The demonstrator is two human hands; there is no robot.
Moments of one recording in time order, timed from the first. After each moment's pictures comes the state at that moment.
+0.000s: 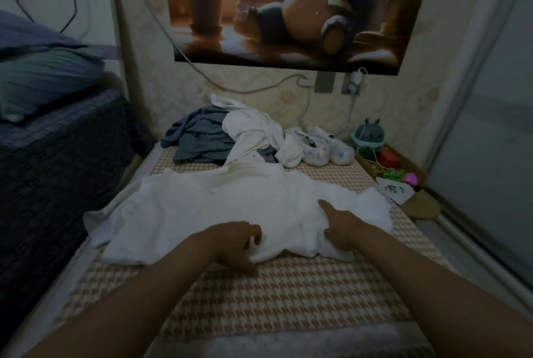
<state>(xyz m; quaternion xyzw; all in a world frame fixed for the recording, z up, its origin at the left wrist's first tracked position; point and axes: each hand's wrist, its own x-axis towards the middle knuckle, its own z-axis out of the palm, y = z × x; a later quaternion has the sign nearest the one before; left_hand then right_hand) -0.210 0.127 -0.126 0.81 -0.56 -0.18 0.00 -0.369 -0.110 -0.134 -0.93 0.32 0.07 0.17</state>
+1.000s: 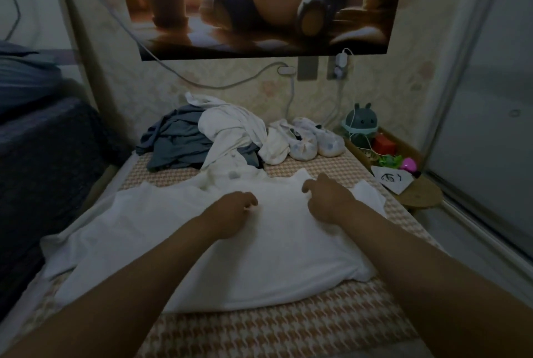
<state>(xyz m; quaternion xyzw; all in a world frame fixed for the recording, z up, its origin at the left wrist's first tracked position) -0.180 0.033 -0.124 0.85 -0.51 -0.07 0.13 -0.334 -0.157 -0.111 -0.95 0.29 -0.02 0.09</state>
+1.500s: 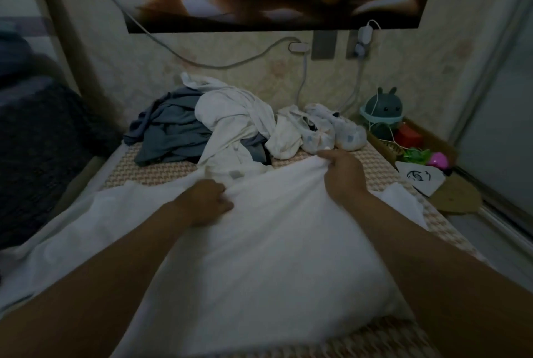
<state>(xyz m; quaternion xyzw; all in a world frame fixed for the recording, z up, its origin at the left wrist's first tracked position) -0.064 0.013 -0.161 0.89 -0.44 -0.06 0.06 -0.260 -0.217 -0.143 -0.84 0.32 -0.34 0.28</state>
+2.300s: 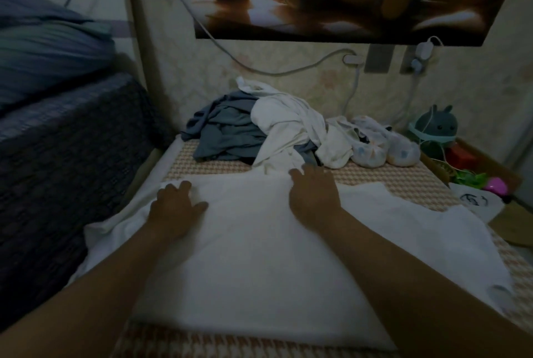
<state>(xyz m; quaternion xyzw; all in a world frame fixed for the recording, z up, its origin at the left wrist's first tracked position) -0.009 0.164 -0.175 0.97 -0.19 0.01 0.15 -0.159 -0.080 -0.153 -0.97 0.19 -0.17 -0.01</state>
